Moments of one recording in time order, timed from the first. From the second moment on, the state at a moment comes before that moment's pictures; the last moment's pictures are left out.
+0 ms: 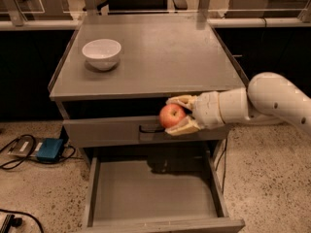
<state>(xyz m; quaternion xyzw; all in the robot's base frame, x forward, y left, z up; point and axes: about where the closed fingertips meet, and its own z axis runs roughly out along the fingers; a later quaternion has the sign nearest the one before) 0.554 -0.062 0.767 -0.66 0.56 0.18 0.46</state>
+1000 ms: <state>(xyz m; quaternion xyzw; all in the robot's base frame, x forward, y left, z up) 0.573 -0.057 0.830 -0.68 0.53 0.20 0.47</state>
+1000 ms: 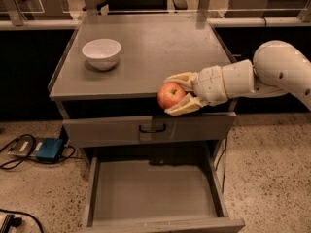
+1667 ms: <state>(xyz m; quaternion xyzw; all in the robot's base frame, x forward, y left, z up) 0.584 -0.055 0.871 -0.67 0.50 0.23 0.50</state>
